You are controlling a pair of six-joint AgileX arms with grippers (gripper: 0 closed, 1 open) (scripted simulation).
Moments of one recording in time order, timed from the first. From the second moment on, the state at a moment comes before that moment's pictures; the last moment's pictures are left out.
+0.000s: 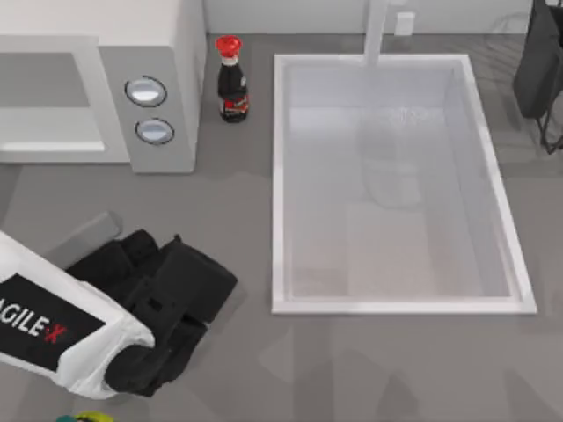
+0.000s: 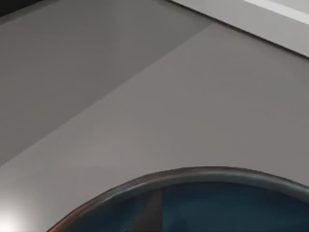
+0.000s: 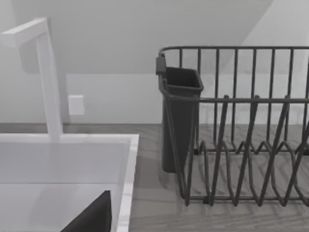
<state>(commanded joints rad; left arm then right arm) -0.67 1.87 0.48 0.37 -1.11 -1.03 0.00 0.00 0.00 0.00 0.00 0.00</state>
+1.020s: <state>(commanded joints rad) -0.53 1.34 0.40 0.18 -0.85 -0.78 0.00 0.00 0.00 0.00 0.00 0.00</state>
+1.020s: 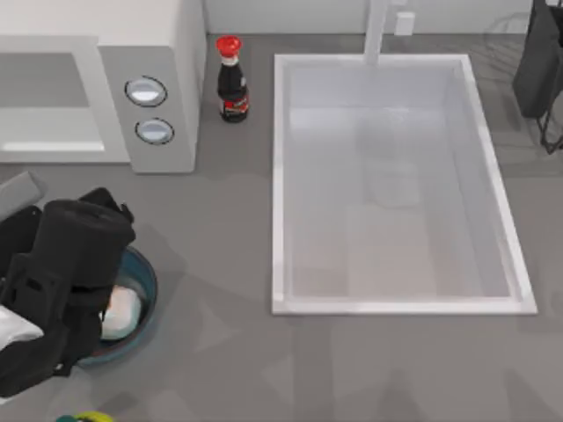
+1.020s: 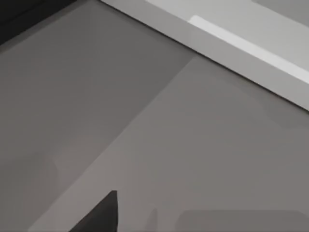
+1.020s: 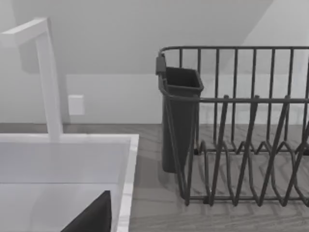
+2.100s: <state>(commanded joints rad) 0.00 0.00 0.00 0.00 0.00 0.00 0.00 0.00 0.00 0.00 0.00 0.00</state>
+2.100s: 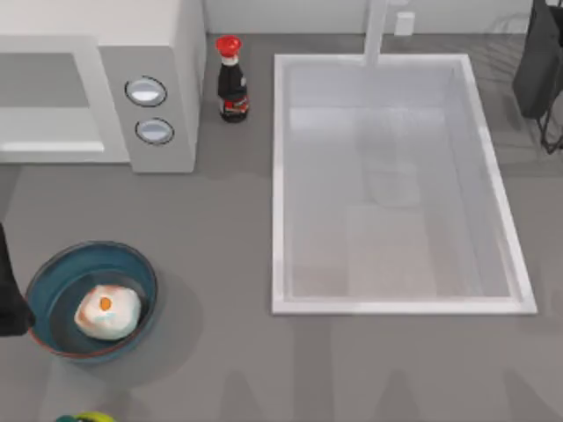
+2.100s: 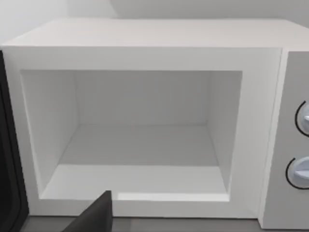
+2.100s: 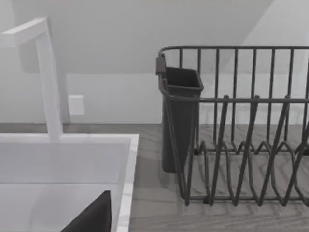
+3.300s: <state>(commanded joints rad) 0.00 0.00 0.00 0.00 0.00 0.00 0.00 0.00 0.00 0.00 0.00 0.00</state>
